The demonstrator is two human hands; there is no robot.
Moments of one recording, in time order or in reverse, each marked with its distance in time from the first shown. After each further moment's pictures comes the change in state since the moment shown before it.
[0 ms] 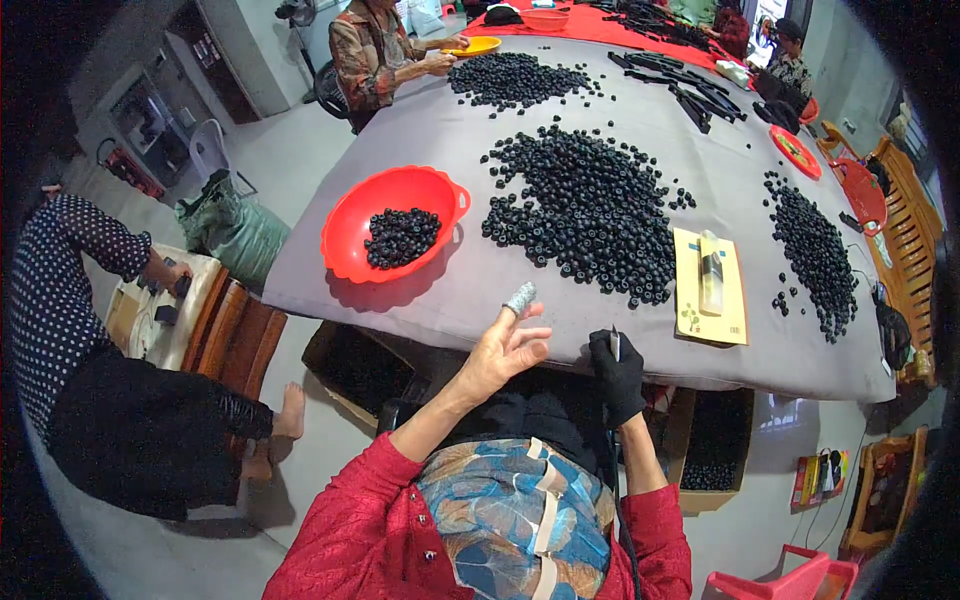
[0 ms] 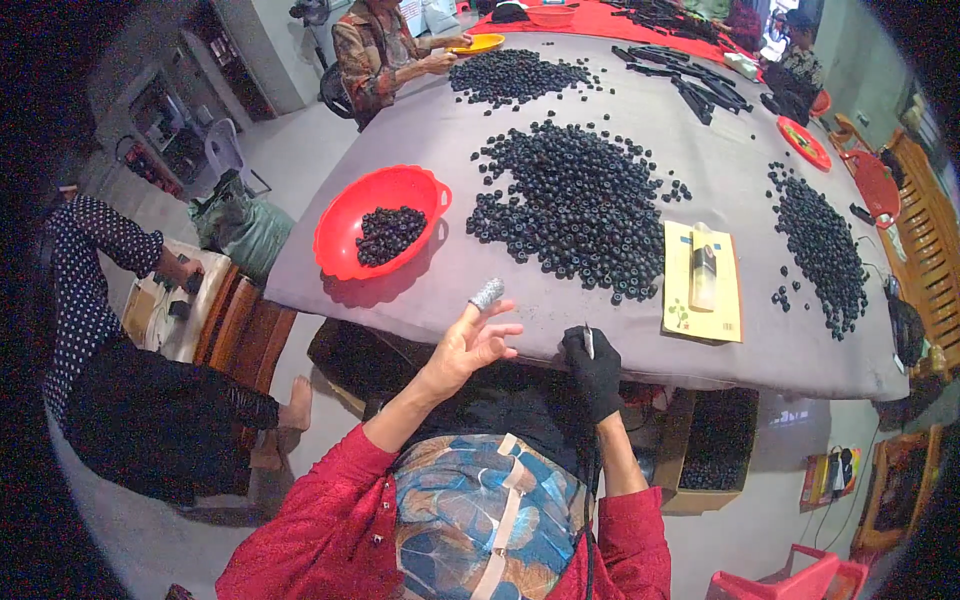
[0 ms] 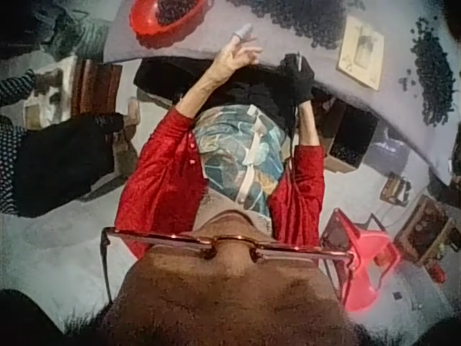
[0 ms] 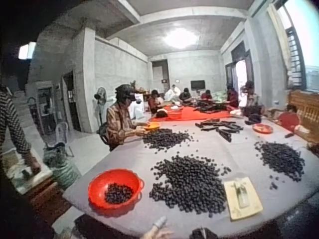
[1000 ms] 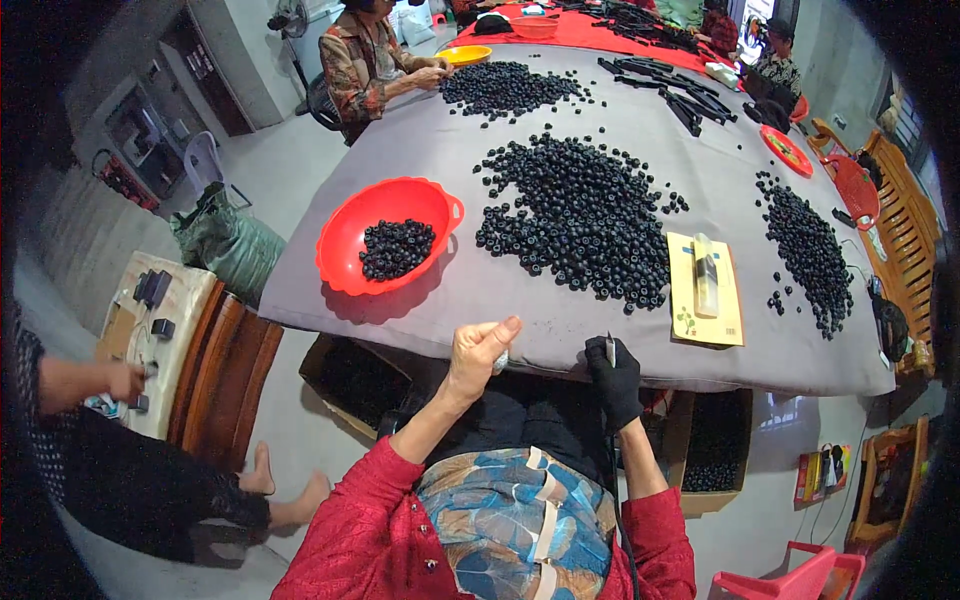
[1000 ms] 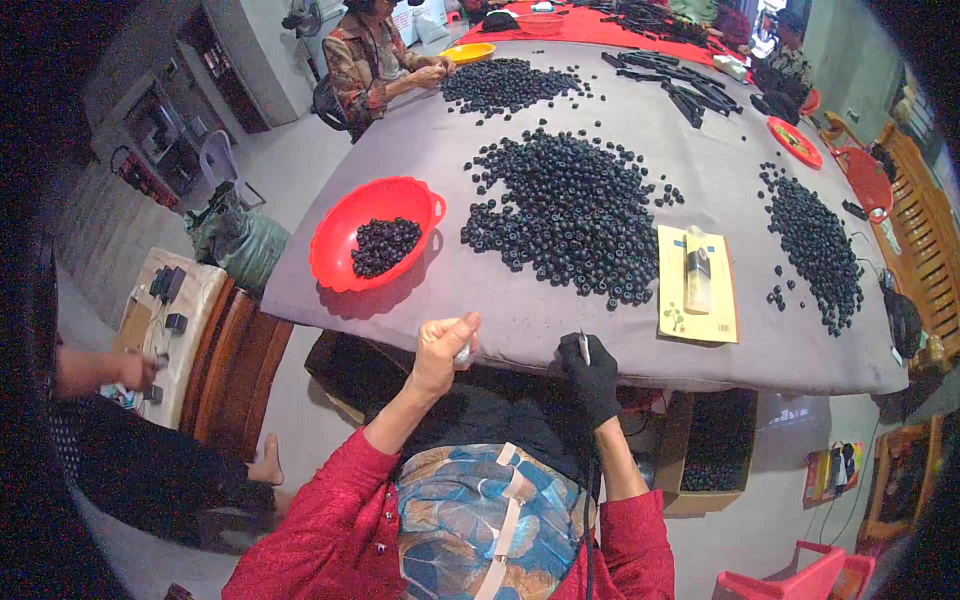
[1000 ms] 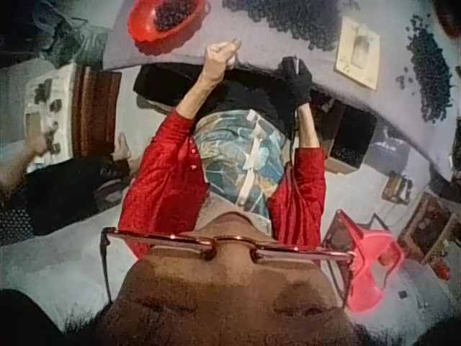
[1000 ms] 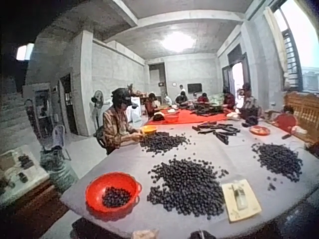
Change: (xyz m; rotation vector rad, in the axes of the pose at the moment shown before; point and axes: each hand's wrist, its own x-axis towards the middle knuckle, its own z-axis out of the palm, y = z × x) left_hand 0.009 0.007 -0.022 0.228 0.086 -0.057; right_hand -0.001 -0.005 0.001 -0.061 0.030 -0.064
